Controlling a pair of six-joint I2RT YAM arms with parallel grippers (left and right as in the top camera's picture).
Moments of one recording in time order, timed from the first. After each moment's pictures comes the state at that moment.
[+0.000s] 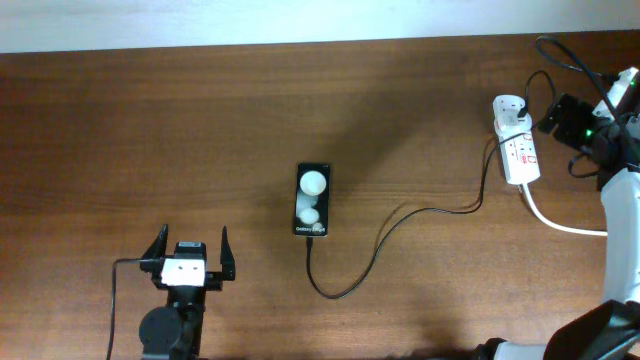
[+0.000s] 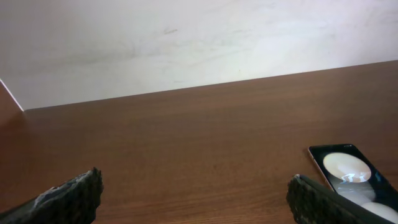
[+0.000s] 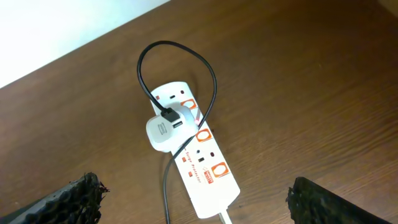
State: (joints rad) left arm -0.09 0.01 0.01 -0.07 -0.07 0.14; right arm -0.43 1.52 1.31 -0.56 -0.10 0.13
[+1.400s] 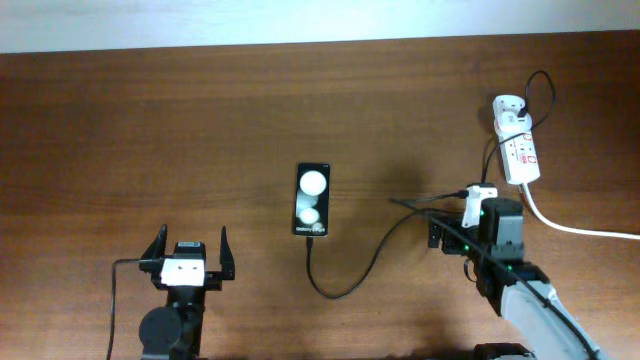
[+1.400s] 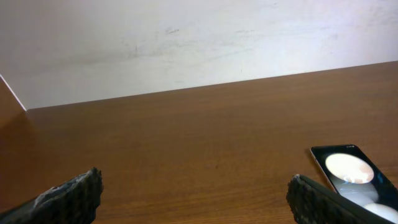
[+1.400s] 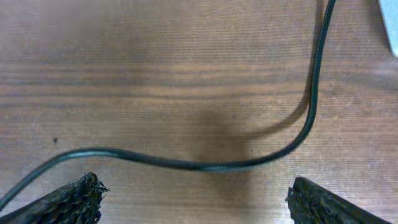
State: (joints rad) left arm -0.09 0.01 0.01 -0.07 -0.08 0.14; right arm -0.02 1.17 0.34 0.01 -0.07 0.07
